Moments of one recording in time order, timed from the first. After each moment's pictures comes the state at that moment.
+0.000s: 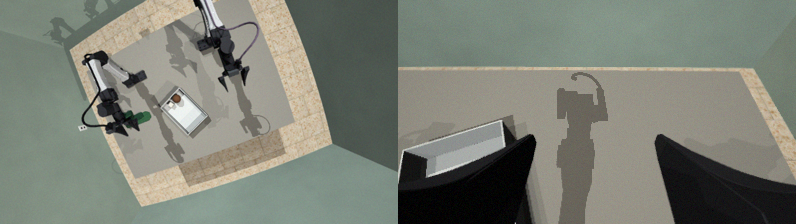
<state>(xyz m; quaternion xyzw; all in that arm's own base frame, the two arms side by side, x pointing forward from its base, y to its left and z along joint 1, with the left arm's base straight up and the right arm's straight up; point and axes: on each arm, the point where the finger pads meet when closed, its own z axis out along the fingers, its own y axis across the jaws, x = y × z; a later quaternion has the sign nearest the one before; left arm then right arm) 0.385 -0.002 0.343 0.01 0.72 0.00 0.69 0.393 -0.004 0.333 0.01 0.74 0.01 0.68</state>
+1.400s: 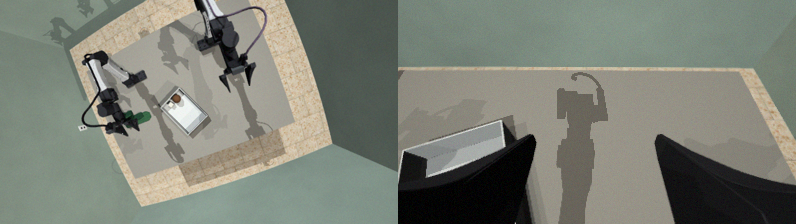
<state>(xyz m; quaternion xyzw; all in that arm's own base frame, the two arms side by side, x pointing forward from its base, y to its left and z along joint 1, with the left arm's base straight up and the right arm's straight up) 0.388 -0.002 0.430 0.01 0.73 0.00 0.69 0.393 -0.004 0.333 0.01 0.73 0.01 0.68</state>
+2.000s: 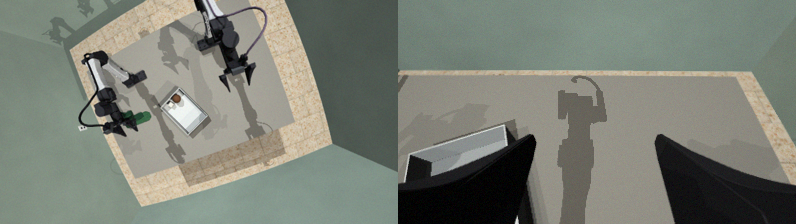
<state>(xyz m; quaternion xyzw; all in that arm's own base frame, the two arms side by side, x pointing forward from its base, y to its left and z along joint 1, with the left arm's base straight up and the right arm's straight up) 0.387 -0.002 0.428 0.01 0.73 0.00 0.68 0.390 -0.004 0.350 0.01 0.73 0.01 0.68</state>
